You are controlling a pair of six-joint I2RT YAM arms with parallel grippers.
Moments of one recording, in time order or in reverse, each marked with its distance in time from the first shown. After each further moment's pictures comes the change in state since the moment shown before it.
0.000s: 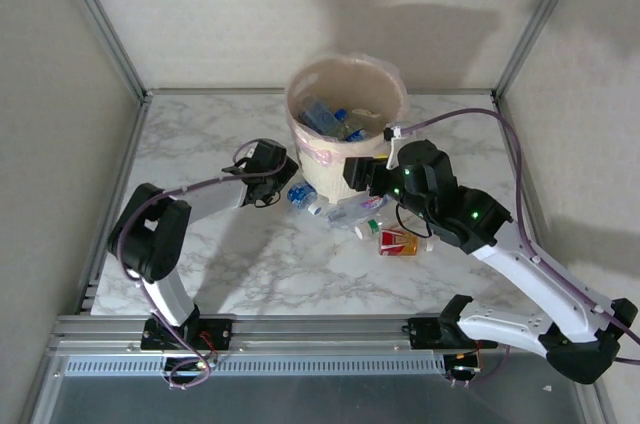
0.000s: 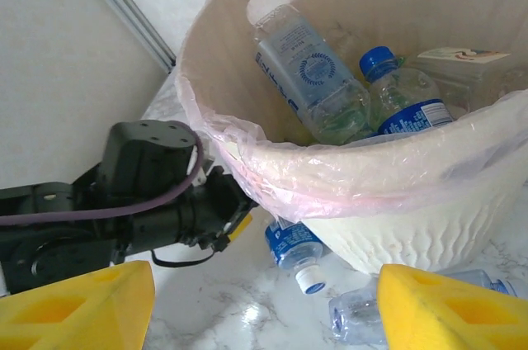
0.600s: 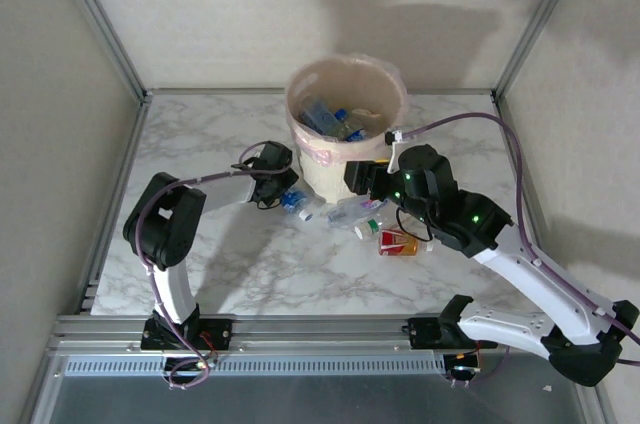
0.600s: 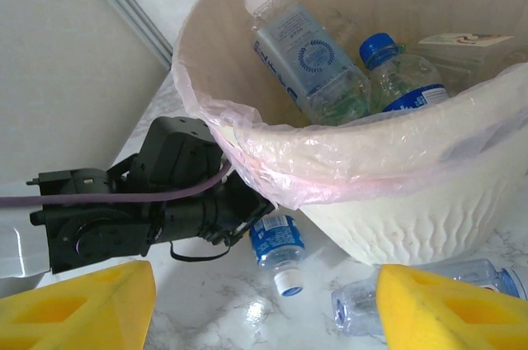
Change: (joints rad) left arm 0.000 0.101 0.047 -0.058 -0.008 0.080; right arm 0.010 -0.023 -0.035 0.005 0.002 0.019
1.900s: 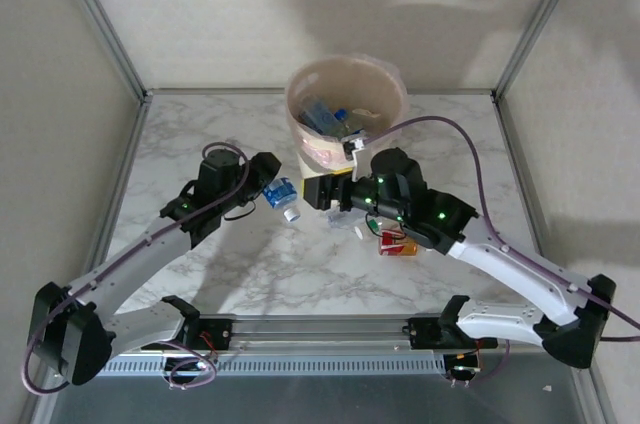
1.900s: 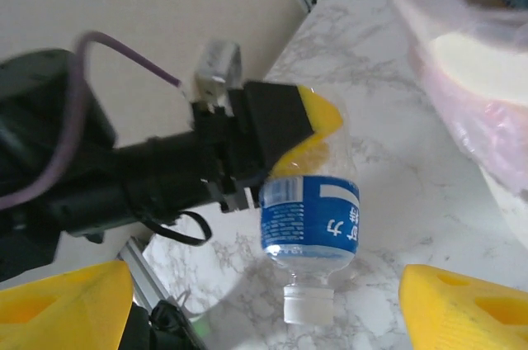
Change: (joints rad) left arm -0.012 -0.761 -0.285 0.101 0.181 0.040; right arm 0.084 0.129 -0.056 0.255 -0.301 0.053
